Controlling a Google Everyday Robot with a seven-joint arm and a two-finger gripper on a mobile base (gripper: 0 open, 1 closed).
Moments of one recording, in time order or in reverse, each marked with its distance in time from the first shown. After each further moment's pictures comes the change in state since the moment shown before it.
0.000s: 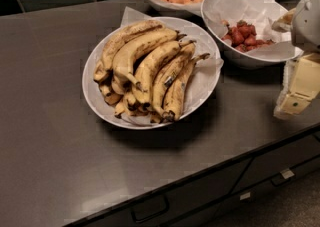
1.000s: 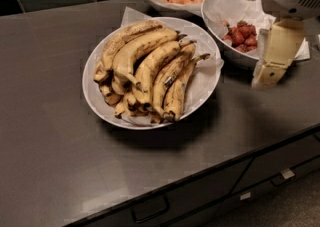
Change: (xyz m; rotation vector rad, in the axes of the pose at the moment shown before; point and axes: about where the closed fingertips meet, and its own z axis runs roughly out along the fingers) arm -0.063 -0.021 -0.025 0.048 -0.025 -0.167
